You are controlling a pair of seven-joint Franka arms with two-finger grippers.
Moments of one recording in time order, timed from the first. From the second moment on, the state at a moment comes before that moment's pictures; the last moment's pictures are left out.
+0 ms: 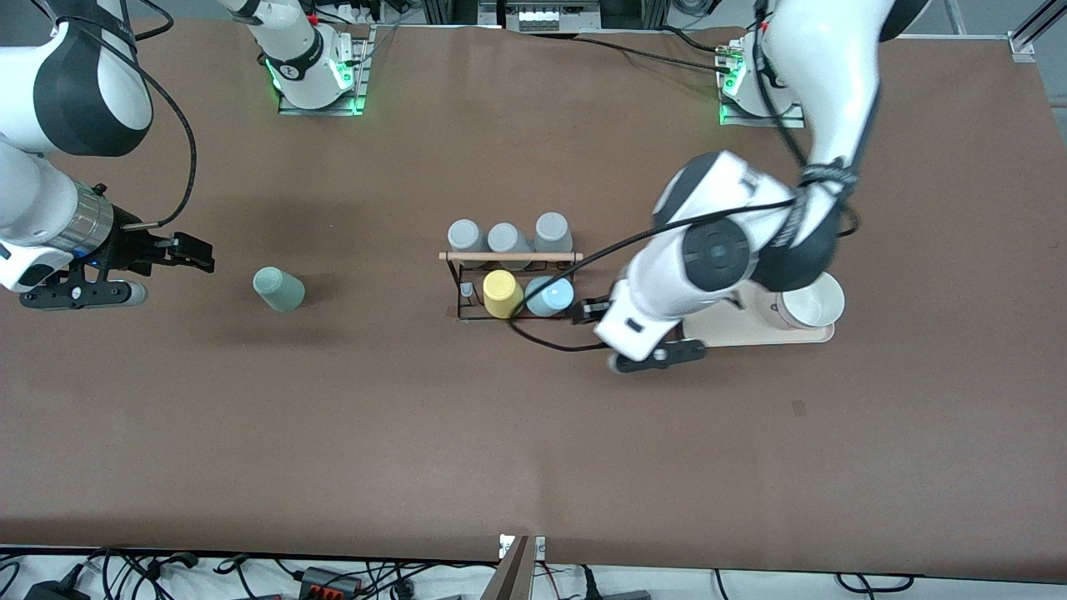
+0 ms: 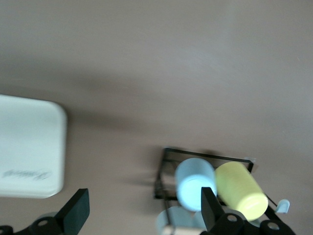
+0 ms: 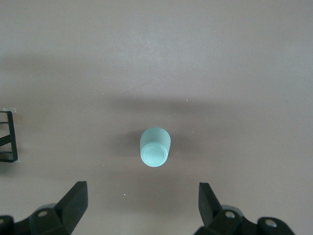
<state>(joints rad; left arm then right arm) -0.34 0.67 -0.15 -1.04 -0.11 1.64 -0.71 0.05 0.16 -0.03 -1.70 0.01 1.79 -0.03</state>
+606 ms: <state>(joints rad) -0.14 0.39 -0.15 -1.07 0.00 1.36 -0.65 0.04 0.16 -0.04 -1.80 0.01 1.79 0.05</state>
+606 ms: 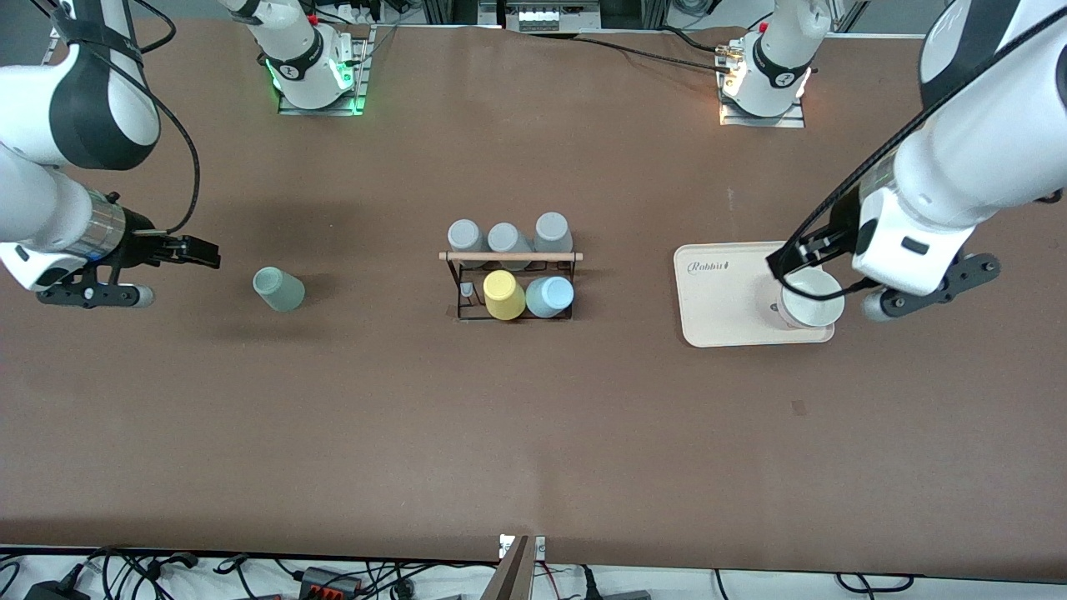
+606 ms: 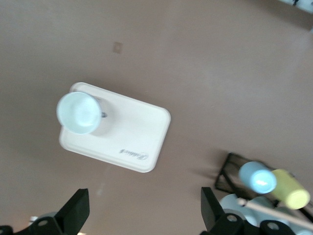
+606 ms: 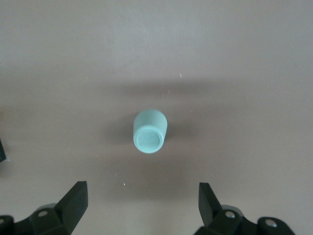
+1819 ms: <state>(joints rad) -0.05 0.04 -0.08 -1.60 0.00 1.53 -0.26 0.06 0.28 -0.04 -2.10 0.01 2.26 0.07</state>
